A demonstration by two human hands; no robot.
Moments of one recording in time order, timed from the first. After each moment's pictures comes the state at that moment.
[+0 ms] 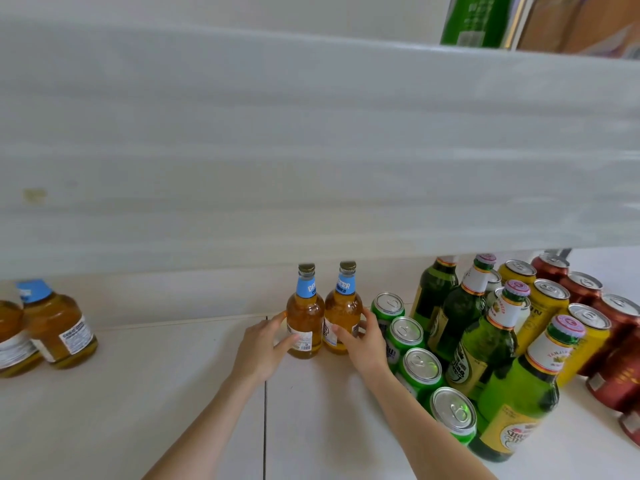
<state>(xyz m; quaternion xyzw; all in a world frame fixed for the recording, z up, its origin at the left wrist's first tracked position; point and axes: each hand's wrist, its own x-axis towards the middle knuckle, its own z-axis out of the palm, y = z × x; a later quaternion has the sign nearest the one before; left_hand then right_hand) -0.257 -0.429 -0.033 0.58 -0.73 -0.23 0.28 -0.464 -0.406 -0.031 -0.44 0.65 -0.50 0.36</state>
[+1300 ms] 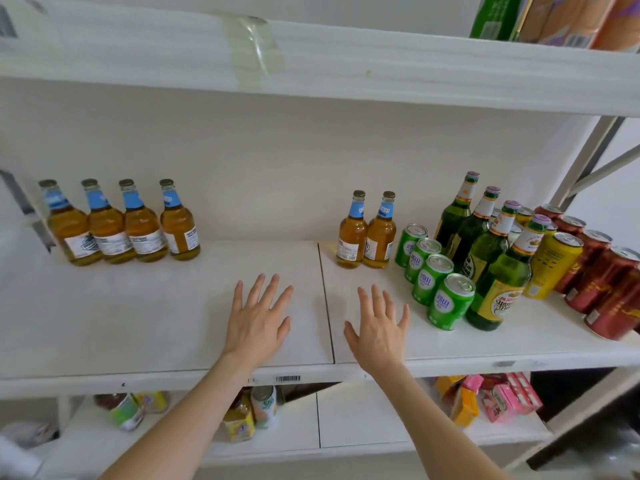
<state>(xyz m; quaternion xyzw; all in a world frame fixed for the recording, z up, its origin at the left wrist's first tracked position) -0.133 -0.207 -0.026 0.59 -0.79 0.15 0.12 -0.364 -0.187 -0.036 -0.67 0.72 -0.15 -0.06</state>
